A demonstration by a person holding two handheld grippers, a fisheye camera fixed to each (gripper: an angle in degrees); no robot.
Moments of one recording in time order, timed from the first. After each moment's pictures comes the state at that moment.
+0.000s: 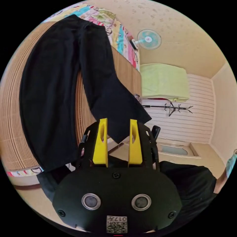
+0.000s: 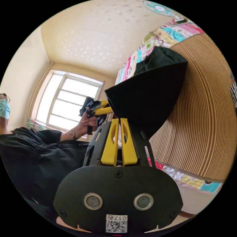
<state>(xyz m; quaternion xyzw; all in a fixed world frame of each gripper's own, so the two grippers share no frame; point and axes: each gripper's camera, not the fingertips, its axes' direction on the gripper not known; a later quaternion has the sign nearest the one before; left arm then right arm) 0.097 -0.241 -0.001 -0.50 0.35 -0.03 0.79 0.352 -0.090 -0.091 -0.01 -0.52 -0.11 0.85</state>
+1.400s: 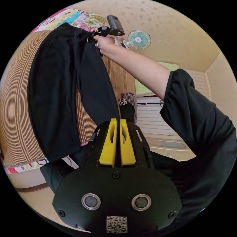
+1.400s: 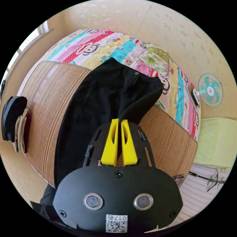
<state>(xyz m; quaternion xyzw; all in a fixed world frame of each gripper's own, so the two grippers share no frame) 0.000 -0.282 -0.033 -0.52 0.36 -0.05 0.77 -0.172 -0.406 0.006 0.00 0.03 -0.28 0.96</state>
